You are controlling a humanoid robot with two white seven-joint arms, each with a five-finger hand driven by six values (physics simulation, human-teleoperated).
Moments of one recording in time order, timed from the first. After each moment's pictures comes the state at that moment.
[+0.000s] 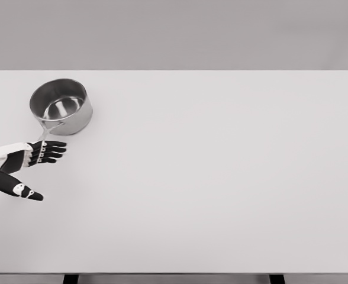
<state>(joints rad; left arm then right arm) -0.06 1.18 -0.35 -1.69 0.78 0.03 -0.61 0.01 0.00 -0.30 0.05 0.25 -0.01 0.09</state>
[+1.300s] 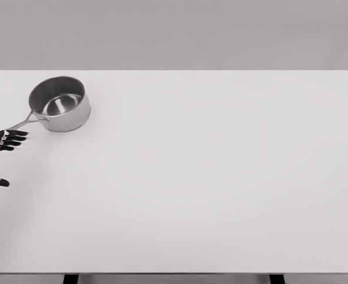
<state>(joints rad) -0.07 1.20 -0.27 -1.53 0.59 0.03 -0.61 0.01 0.00 -0.30 0.05 0.25 -0.01 0.09</state>
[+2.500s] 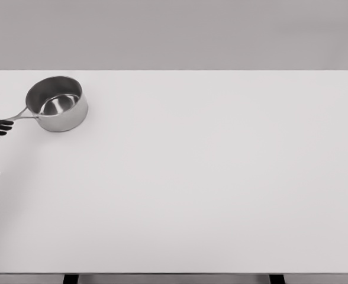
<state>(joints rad) -0.12 1.16 -0.25 -1.45 0.50 0.03 -0.61 0.01 0.00 -0.30 0.05 0.25 -0.01 0.09</state>
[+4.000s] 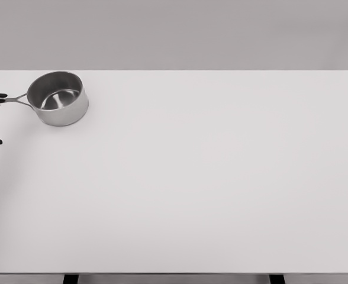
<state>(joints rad) -0.39 0.95 -0.27 -1.20 0.23 0.04 -0.61 0.01 0.00 -0.30 0.05 0.25 -0.01 0.09</state>
